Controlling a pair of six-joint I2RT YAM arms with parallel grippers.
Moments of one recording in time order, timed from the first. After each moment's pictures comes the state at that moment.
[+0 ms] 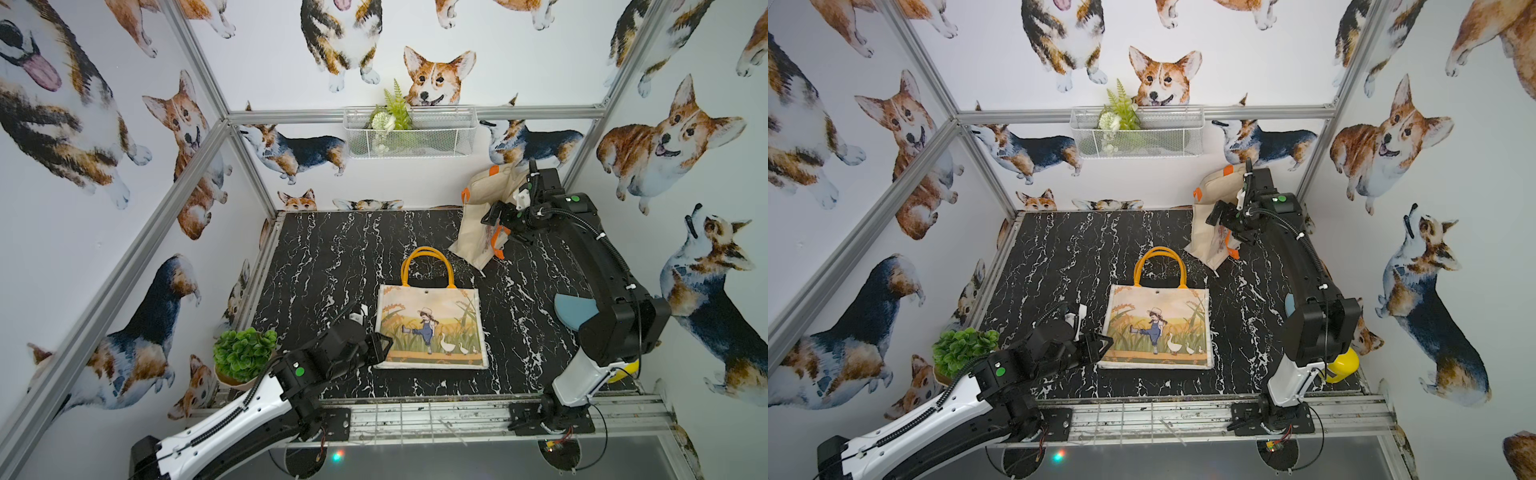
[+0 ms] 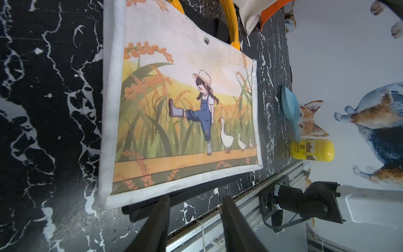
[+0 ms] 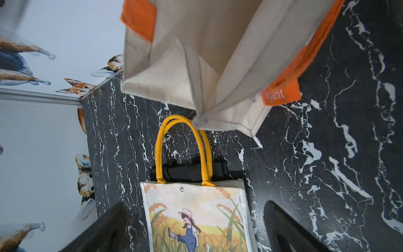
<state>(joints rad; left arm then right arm) -0.92 0.66 0.52 -0.55 -0.01 -1.02 0.17 1.76 1.91 -1.09 -0.30 0.56</state>
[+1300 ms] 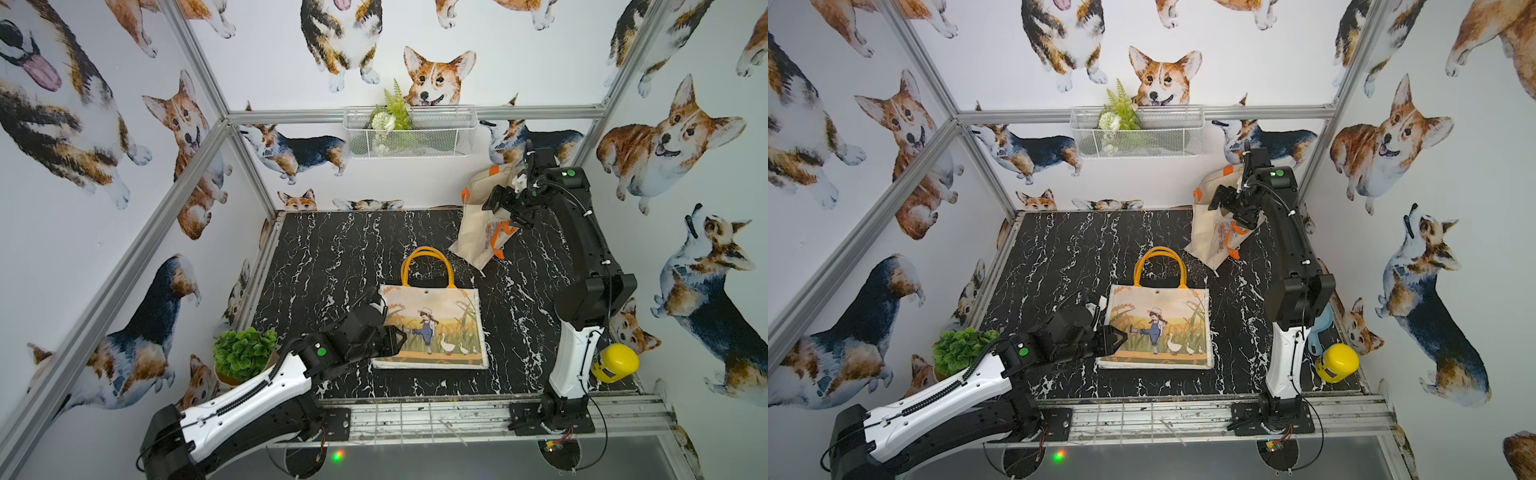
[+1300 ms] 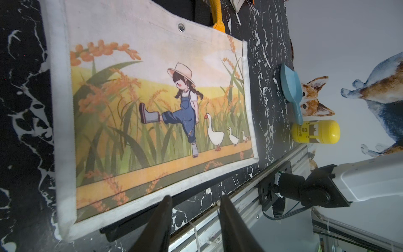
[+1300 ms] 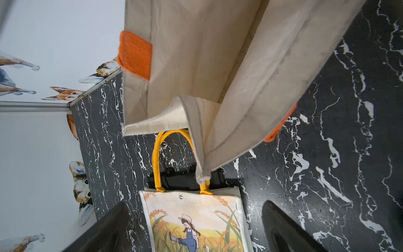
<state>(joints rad) -0.92 0.87 0.62 -0.48 0.07 -0.93 0.15 2.06 2.40 -1.39 -0.27 0.53</state>
